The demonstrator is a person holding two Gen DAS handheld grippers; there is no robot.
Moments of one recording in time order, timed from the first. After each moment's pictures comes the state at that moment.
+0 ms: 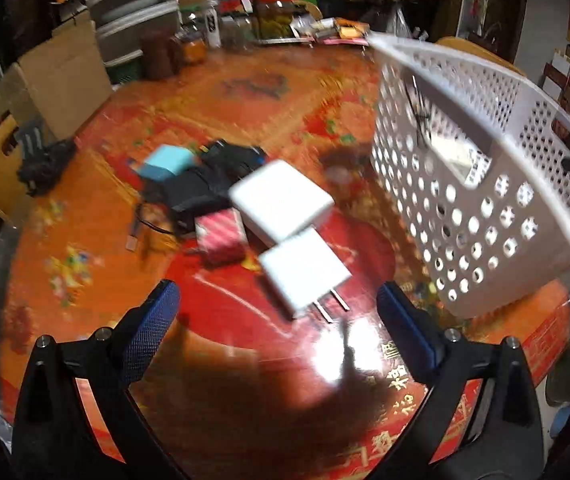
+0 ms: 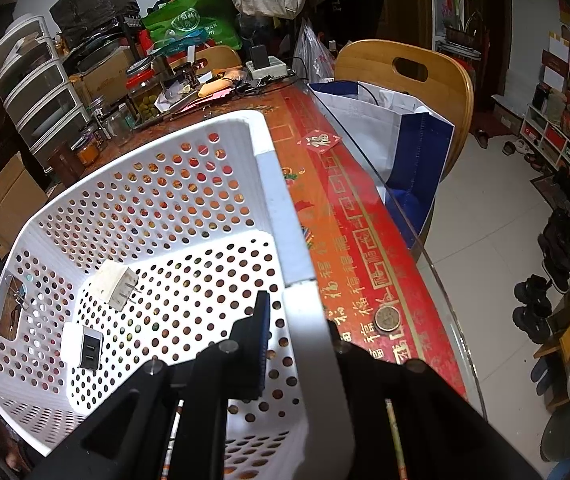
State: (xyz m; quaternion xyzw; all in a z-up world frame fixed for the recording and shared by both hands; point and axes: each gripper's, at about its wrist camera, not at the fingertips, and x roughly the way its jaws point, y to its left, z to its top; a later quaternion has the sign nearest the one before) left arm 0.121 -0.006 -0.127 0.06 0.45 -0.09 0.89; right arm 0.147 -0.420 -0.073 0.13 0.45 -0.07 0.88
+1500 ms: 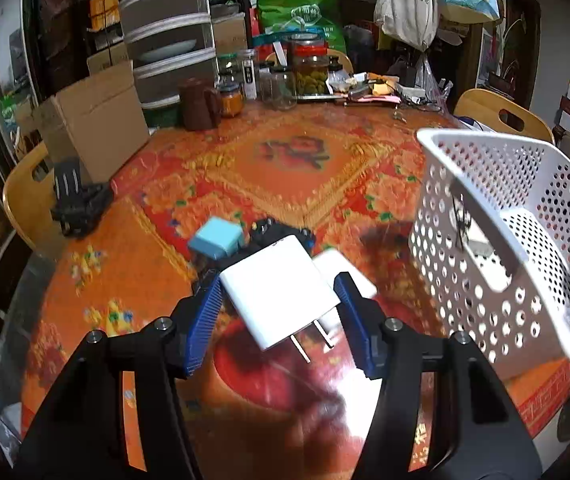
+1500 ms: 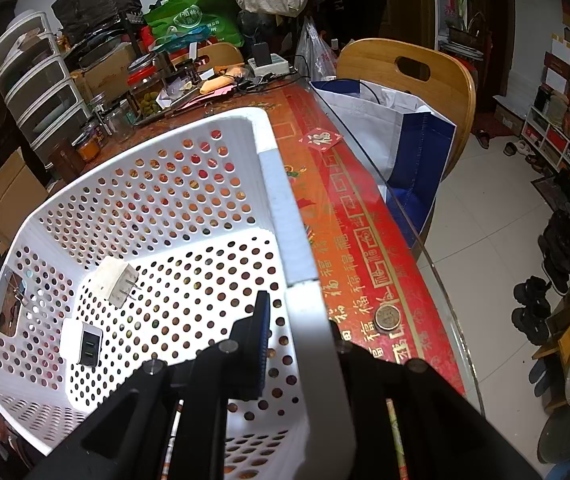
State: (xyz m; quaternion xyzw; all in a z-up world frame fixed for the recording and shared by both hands) left arm 0.141 0.009 -0.079 0.05 0.36 -0.04 0.93; right arm 0.146 -0.419 -0.072 0.12 0.45 -0.07 0.88
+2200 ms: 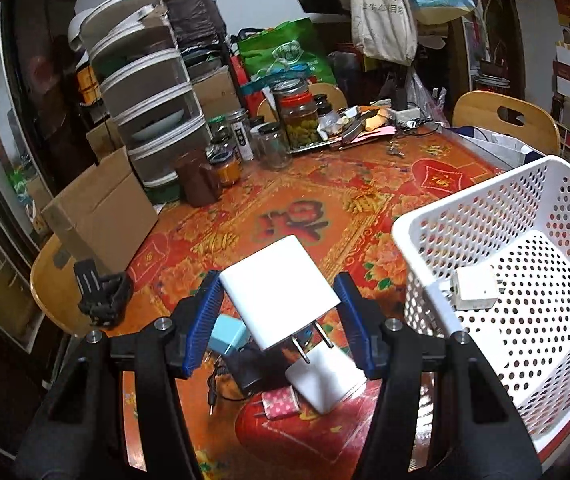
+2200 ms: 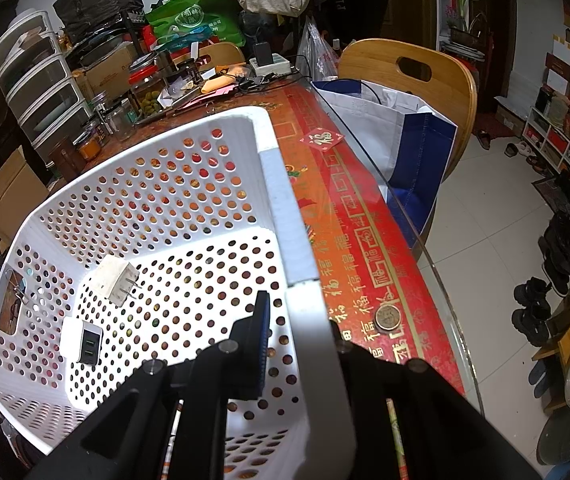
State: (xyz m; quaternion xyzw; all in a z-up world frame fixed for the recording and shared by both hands) left arm 0.173 -0.049 -0.018 0.15 0.30 -0.03 0.94; right arm 0.147 -0.418 -0.072 0.12 0.45 -0.07 0.88
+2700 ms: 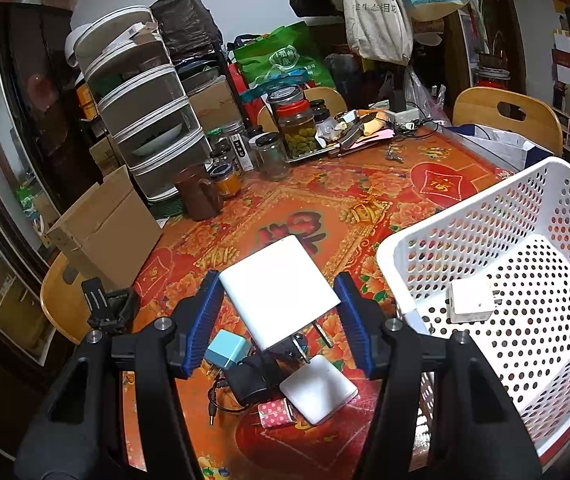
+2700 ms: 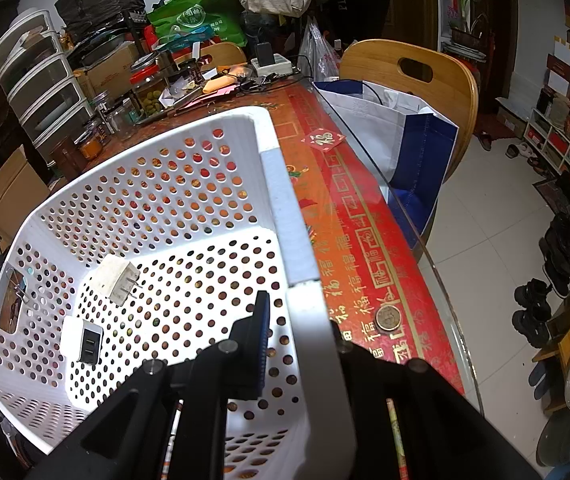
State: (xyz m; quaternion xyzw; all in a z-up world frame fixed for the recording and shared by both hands) left arm 0.175 -0.078 -0.004 0.17 0.29 -0.02 0.94; right arm 0.146 -0.418 -0.072 0.12 0.45 -0.07 0.88
